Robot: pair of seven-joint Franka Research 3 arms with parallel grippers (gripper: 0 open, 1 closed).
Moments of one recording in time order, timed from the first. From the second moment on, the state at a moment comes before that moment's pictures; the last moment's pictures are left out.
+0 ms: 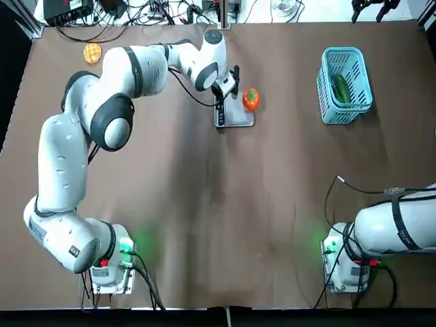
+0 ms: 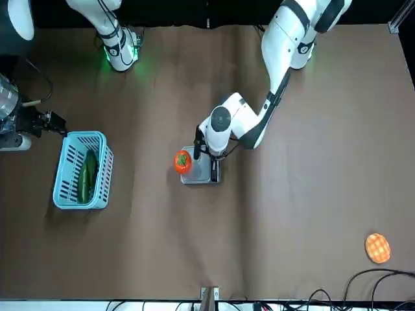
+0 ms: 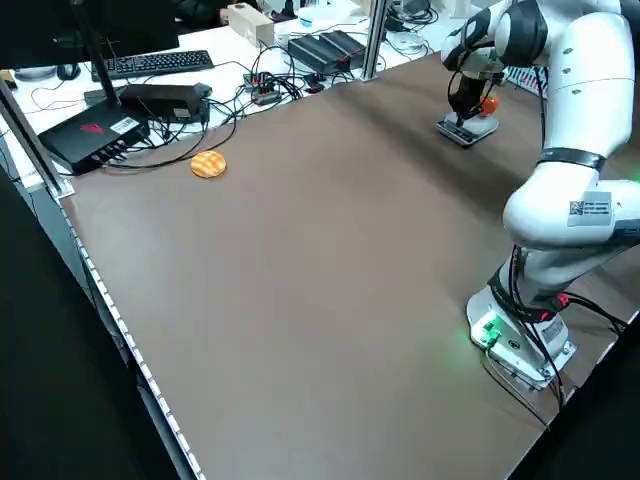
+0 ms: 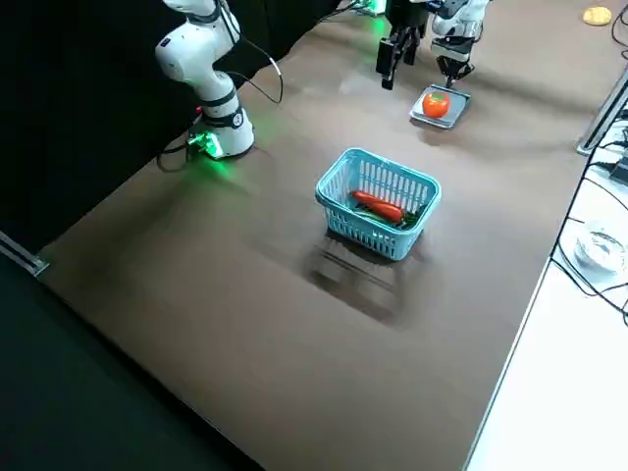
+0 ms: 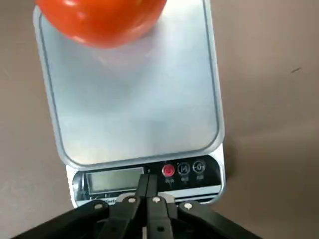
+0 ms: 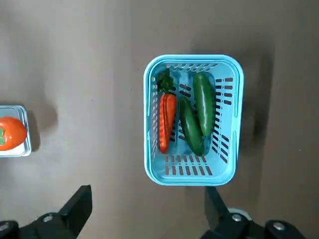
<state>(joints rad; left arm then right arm) -0.57 0.77 -0.25 -1.52 0.13 2.31 0.84 -0.01 0.05 0.02 -1.62 0.01 1.63 0.00</state>
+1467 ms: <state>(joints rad) -0.59 0.80 -0.23 -1.52 0.13 2.32 0.83 -0.01 0.06 0.02 -1.62 0.01 1.64 0.00</state>
